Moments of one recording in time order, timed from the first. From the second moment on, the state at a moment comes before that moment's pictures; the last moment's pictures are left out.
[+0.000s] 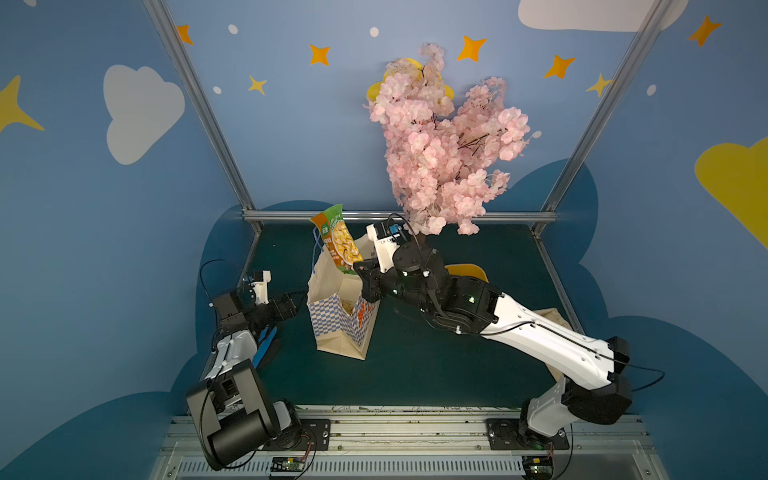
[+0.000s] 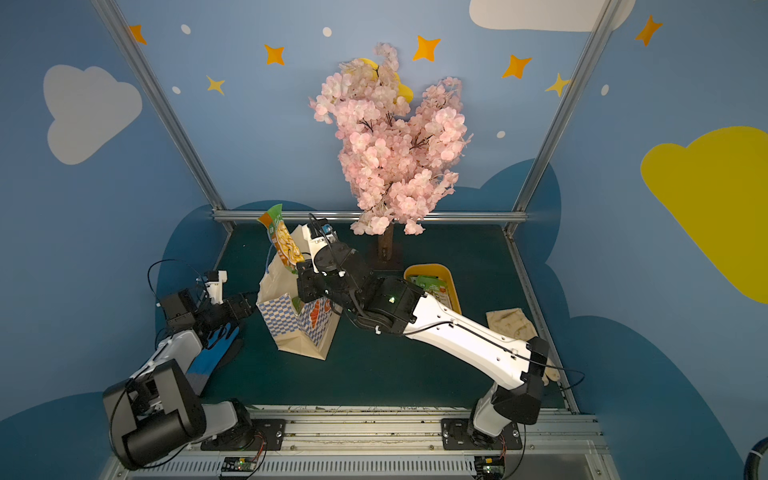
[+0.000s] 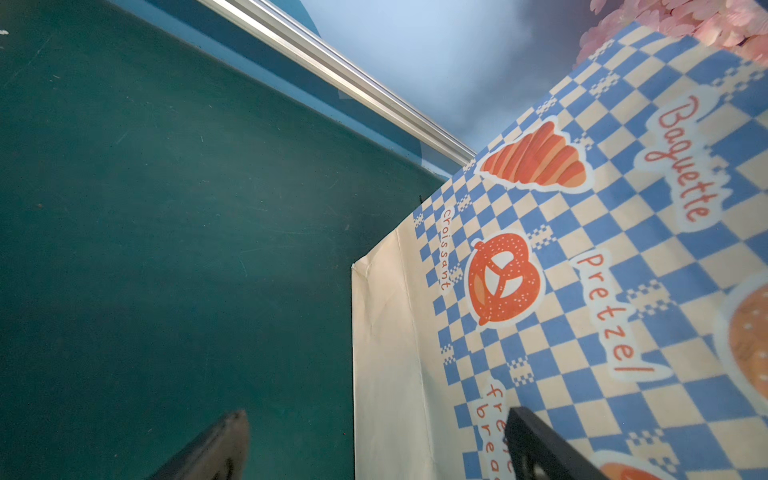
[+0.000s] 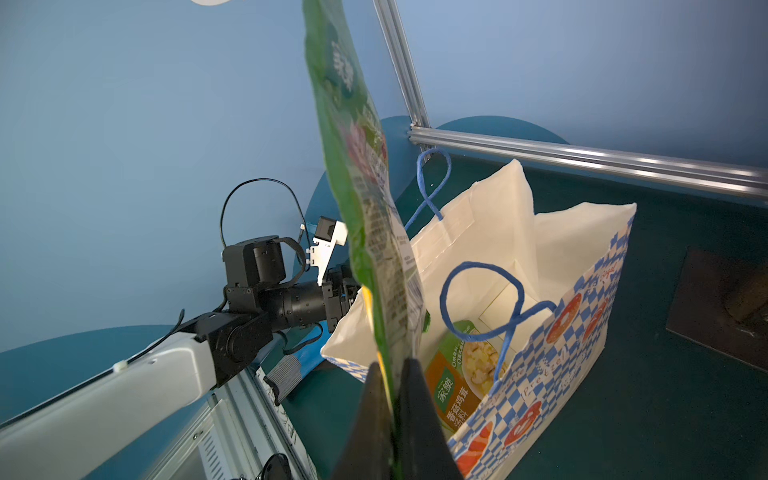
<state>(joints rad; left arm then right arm) 0.53 1.29 0.58 0.02 0.98 -0.08 1.21 1.62 1.79 -0.49 0.27 0.49</state>
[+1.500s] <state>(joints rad) 0.54 1.28 0.58 0.02 0.99 -0.08 0.83 1.13 1.08 -0.61 0.61 0.45</state>
